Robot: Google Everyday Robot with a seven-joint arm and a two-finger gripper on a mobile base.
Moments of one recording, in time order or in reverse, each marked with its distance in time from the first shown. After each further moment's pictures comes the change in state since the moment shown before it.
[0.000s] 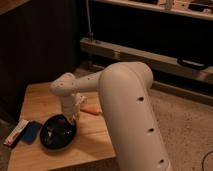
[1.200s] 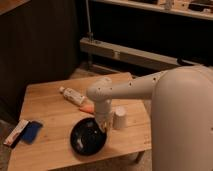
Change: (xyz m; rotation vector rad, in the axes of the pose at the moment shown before) arm 0.141 -0.107 0.001 0.007 0.068 0.156
